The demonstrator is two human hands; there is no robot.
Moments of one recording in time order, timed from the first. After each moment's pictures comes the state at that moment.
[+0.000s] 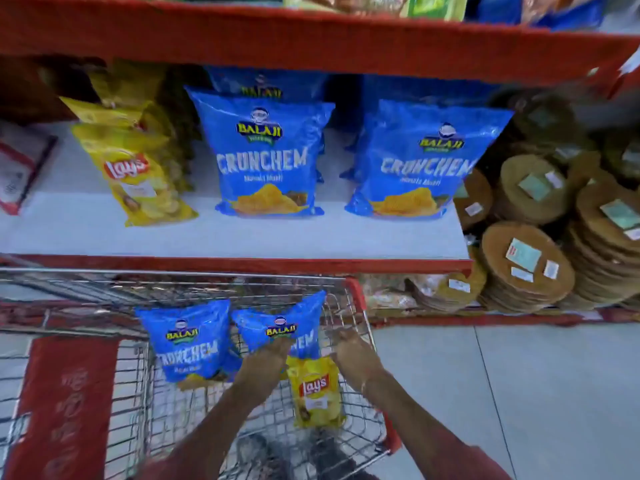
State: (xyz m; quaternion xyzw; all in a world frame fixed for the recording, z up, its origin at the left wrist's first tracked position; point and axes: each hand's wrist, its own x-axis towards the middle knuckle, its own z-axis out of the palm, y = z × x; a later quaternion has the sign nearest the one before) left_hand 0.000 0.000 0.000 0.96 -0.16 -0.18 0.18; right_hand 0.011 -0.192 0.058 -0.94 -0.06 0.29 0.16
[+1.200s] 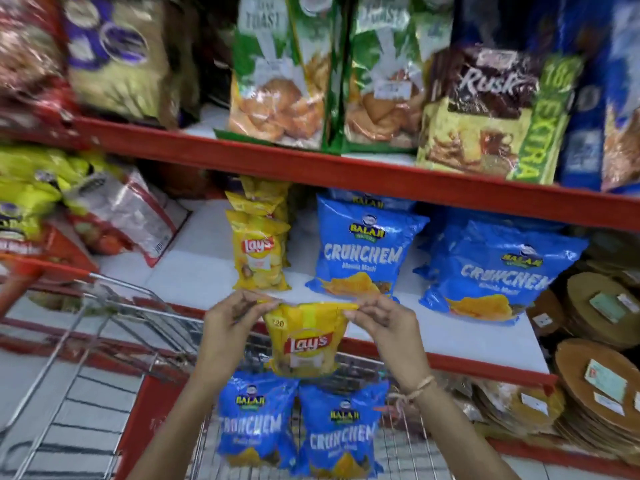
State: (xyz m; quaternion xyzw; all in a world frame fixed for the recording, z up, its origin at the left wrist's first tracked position) left_hand 0.070 0.152 0.222 0.74 0.04 0.15 0.65; right_hand 0.100 -0.078 0.230 -0.73 -0.06 0.04 0.68
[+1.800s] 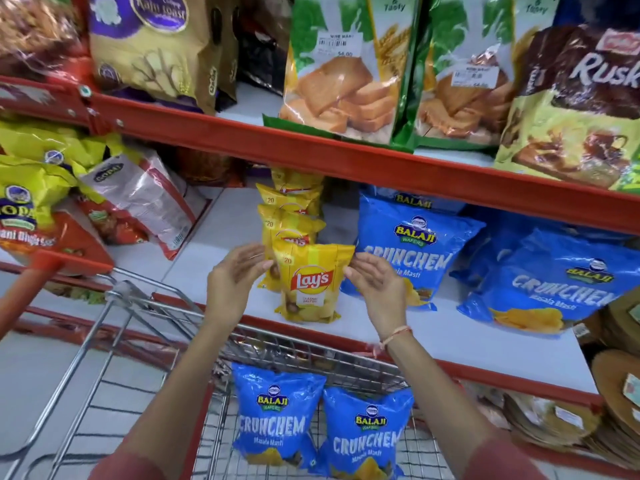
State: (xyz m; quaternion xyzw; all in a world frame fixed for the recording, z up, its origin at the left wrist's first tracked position) left_hand 0.148 0.236 0.191 0.73 0.12 0.16 0.65; right_hand 0.181 0.012 0.194 -0.72 0.01 0.00 0.69
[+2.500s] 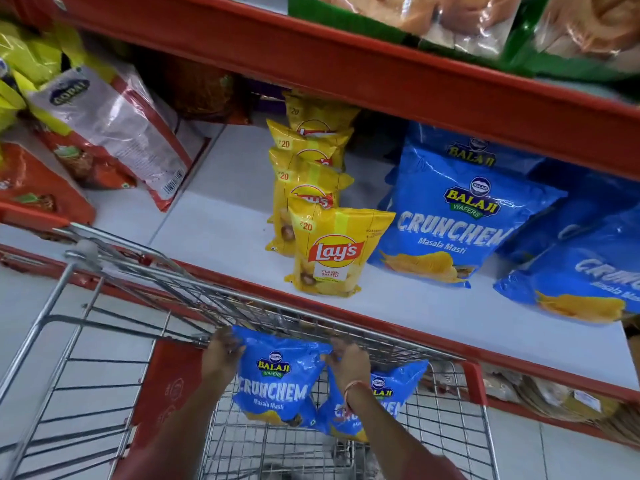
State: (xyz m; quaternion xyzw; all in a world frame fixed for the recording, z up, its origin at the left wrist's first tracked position) left_hand 0.064 0.273 -0.048 0.80 0.38 -0.13 0.45; right_hand 0.106 0.043 0.015 -0.89 0.11 0.27 0.35
